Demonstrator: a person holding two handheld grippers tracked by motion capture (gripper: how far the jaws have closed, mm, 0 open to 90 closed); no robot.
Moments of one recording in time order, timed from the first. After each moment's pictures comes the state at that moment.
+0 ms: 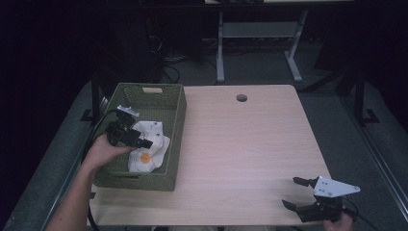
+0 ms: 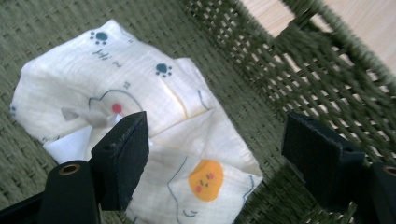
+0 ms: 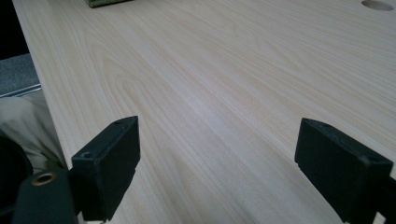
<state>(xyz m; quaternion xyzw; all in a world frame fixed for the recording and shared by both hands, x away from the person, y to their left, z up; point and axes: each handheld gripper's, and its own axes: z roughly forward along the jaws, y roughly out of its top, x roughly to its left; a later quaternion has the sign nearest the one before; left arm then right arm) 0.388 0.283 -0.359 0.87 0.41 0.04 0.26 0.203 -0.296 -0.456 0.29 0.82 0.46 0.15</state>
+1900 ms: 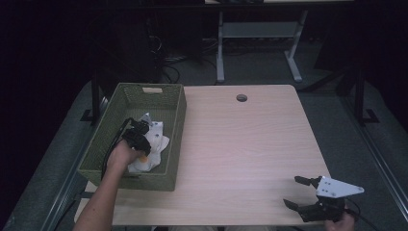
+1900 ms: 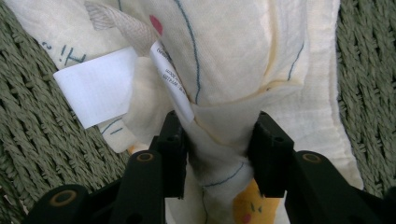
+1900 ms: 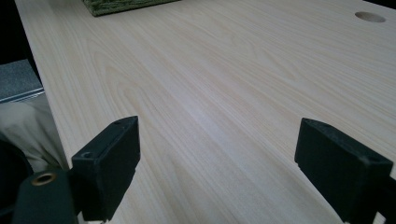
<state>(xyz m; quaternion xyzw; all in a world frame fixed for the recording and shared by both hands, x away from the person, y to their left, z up) 0.417 0.251 -0.420 0.84 0.53 0.05 0.03 0.201 -0.299 -0.451 0.29 0.82 0.47 0.16</state>
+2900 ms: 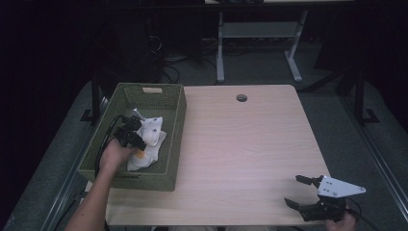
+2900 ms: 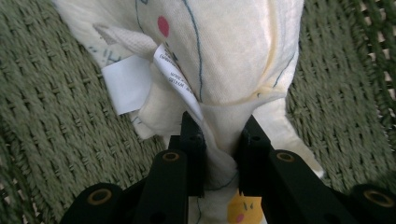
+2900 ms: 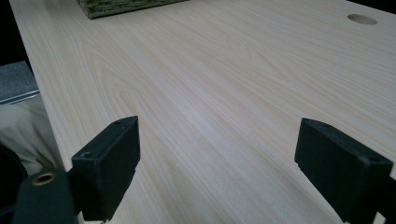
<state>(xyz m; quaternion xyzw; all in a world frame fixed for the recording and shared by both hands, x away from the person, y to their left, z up) 0.404 0.271 -0.392 0.83 0.54 0.05 0.12 0.201 -0.301 -0.449 0.29 0.81 0.47 0.16</state>
